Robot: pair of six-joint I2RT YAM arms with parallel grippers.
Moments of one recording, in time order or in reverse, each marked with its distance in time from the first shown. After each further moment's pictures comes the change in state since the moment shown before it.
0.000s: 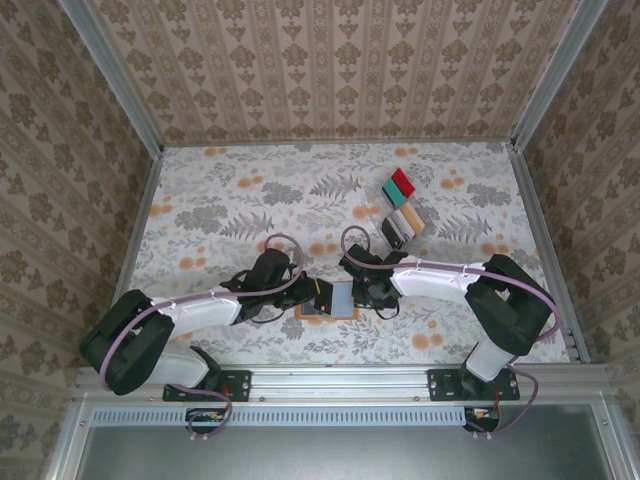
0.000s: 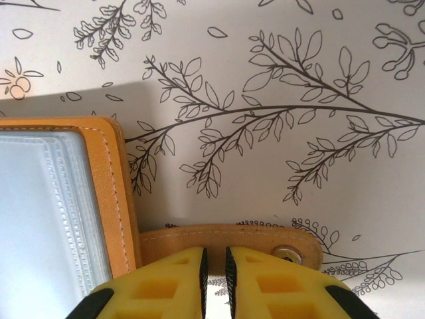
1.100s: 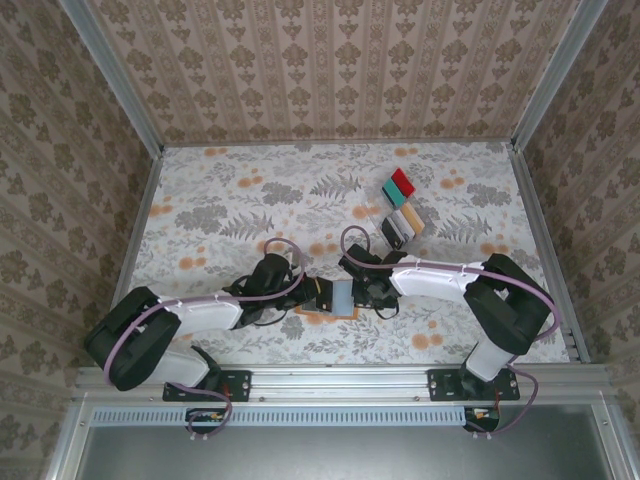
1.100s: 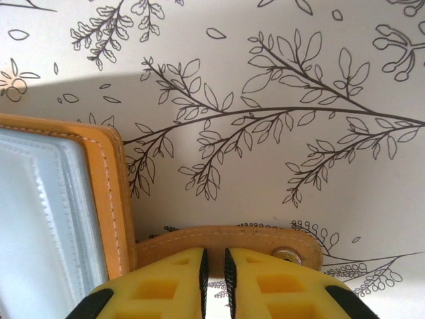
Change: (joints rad) left arm -0.021 0.029 -0.054 0.146 -0.048 -0.023; right arm 0.000 0.009 0.004 0.000 -0.001 0.000
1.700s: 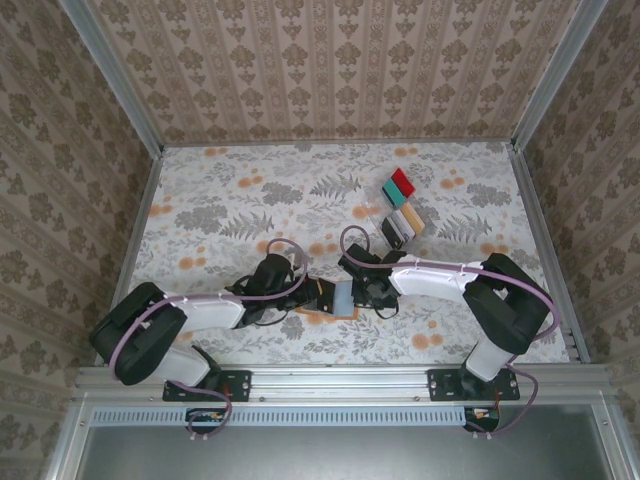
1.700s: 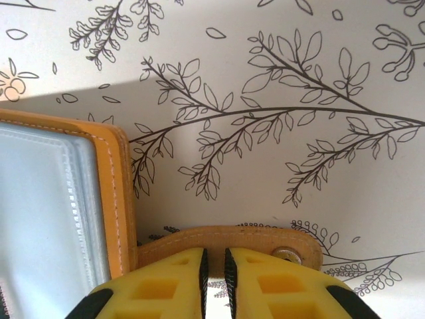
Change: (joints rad) left arm 0.000 0.042 0.000 0.035 0.026 0.009; right arm 0.000 0.005 0.008 -0.010 0.000 0.000
